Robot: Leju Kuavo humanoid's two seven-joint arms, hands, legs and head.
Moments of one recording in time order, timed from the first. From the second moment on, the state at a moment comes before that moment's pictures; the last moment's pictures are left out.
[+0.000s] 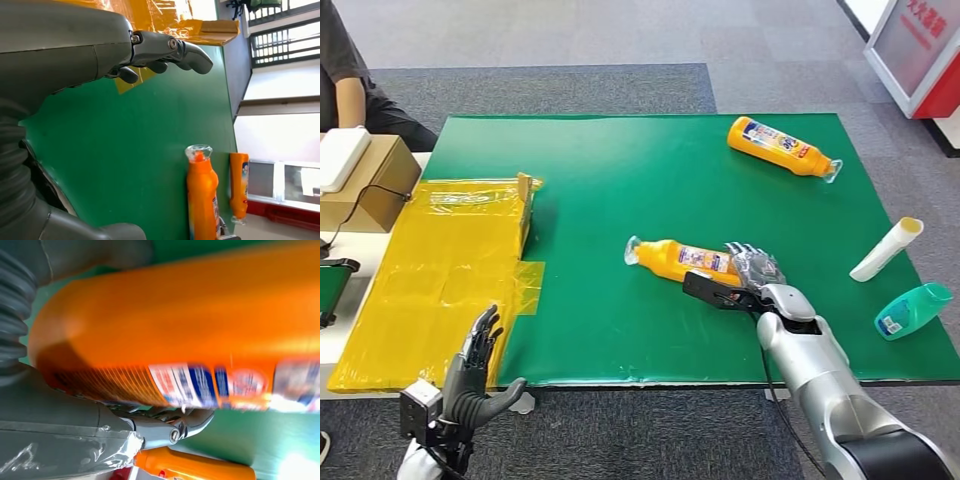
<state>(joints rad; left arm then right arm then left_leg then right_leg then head) 0.06 -0.23 0.20 -1.25 -0.21 -0.39 -0.66 -0.57 -0.04 0.16 -0.67 1.26 0.01 -0.03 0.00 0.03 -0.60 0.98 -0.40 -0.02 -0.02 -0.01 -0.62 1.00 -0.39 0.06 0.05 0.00</state>
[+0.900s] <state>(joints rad) 0.01 -0.25 0.23 -1.19 -0.02 -0.50 -0.50 -0.16 0.10 0.18 -1.33 0.86 0.04 -0.26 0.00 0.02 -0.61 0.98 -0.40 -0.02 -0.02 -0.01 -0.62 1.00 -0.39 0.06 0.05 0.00</state>
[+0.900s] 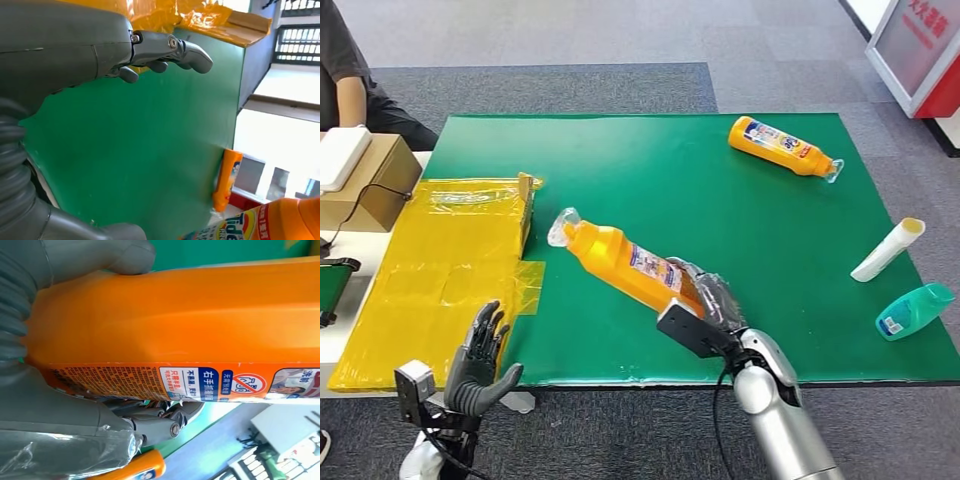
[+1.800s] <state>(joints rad) -0.20 -0.18 -0.12 -1.00 0.16 -0.58 -0.48 -0.21 0.22 0.45 -0.96 0.94 -0.14 -0.36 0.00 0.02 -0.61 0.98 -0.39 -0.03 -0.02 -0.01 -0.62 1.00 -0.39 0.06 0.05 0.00</state>
